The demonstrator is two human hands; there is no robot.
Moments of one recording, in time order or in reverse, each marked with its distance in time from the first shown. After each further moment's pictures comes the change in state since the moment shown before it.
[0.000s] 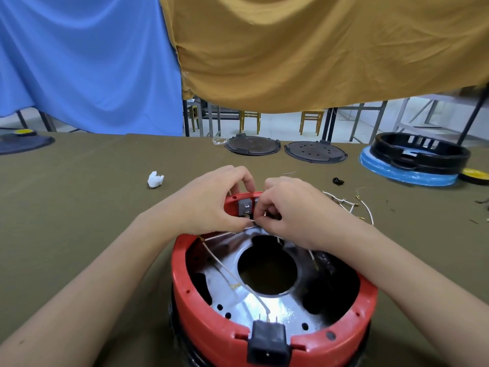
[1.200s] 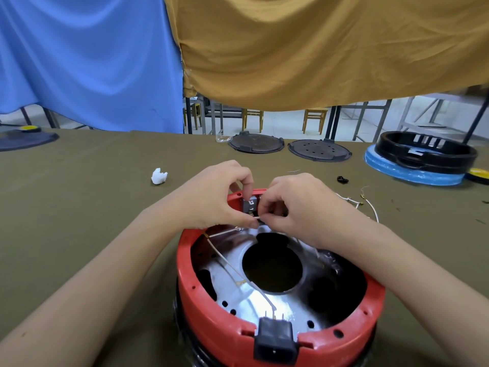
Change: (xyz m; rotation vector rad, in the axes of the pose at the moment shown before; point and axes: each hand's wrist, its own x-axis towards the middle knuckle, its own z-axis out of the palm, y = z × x) left_hand -0.001 0.001 -0.003 -0.054 0.018 -0.049; right_hand -0.004 -0.003 -0.004 0.082 0.014 0.031
